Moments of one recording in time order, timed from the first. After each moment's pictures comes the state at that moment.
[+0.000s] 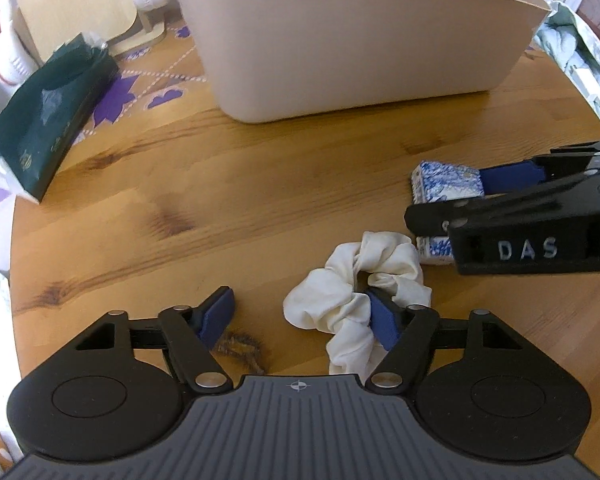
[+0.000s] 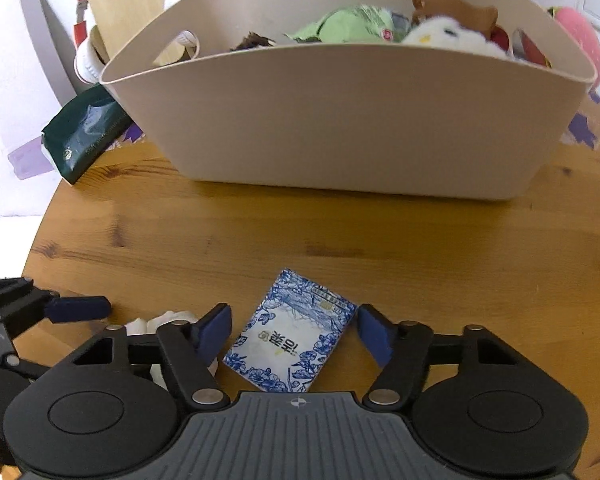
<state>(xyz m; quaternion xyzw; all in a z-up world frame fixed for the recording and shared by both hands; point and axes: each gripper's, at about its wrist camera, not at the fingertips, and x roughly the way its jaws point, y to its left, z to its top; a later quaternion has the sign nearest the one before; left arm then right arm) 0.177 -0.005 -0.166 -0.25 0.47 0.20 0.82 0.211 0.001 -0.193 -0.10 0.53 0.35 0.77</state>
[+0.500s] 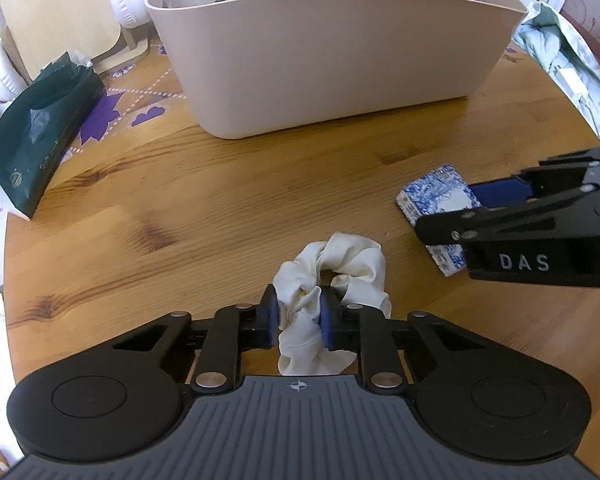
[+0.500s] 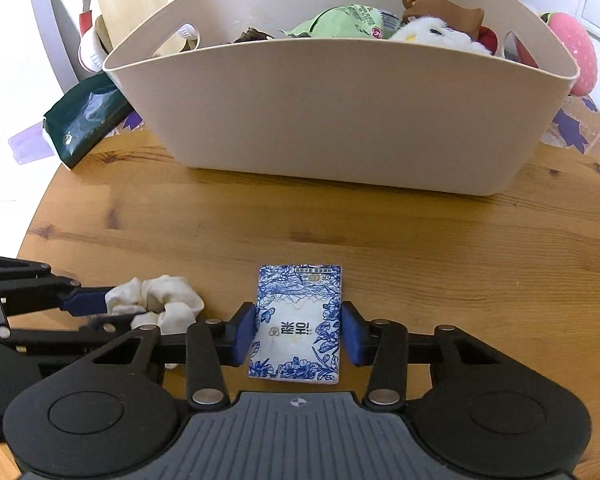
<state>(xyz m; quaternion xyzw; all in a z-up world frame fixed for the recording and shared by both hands) 0.181 -0.010 -0.160 -0.25 0.46 0.19 0.83 0.208 -0.014 -0.191 -0.12 0.52 0.36 0.76</state>
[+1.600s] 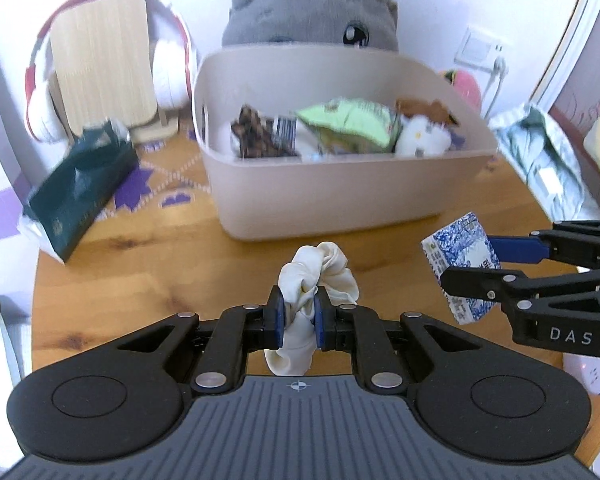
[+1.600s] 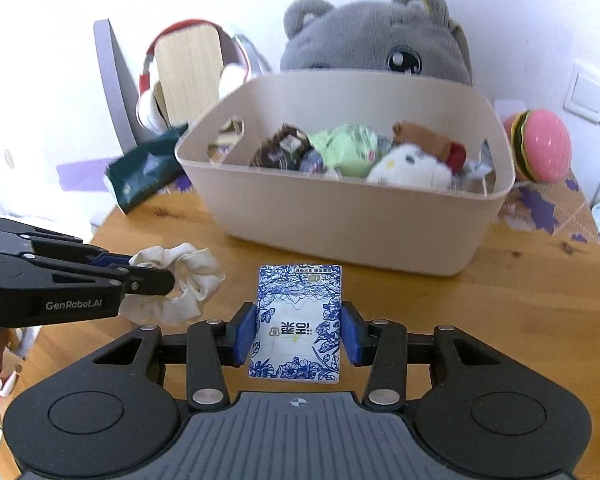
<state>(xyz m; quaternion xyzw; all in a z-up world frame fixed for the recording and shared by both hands) 0.153 0.005 -0.079 -0.30 0.33 0.24 0.86 0.200 -0.057 -0.111 -0.10 0.43 0.42 0.80</state>
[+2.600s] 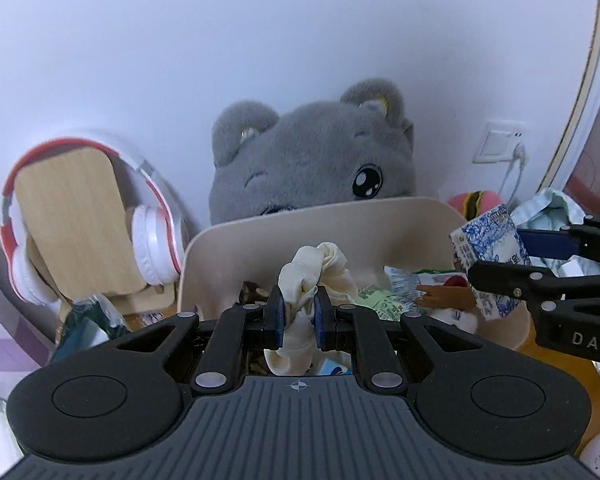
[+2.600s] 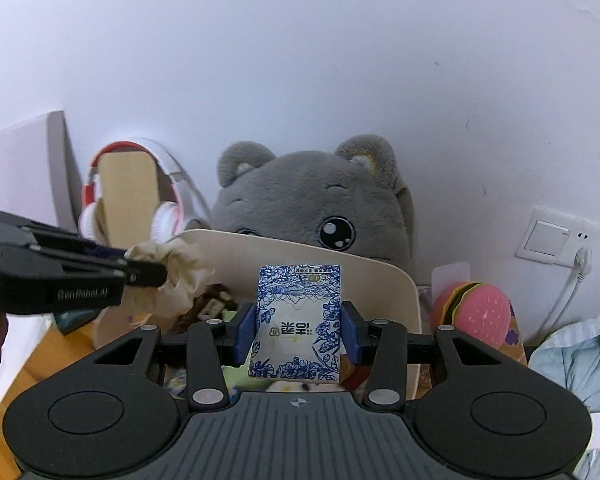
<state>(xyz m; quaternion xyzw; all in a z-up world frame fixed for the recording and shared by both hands) 0.240 0.104 -0.013 -0.25 0.26 0.28 0.89 0.308 -0.027 -0.037 -0.11 0.31 0.38 0.86</state>
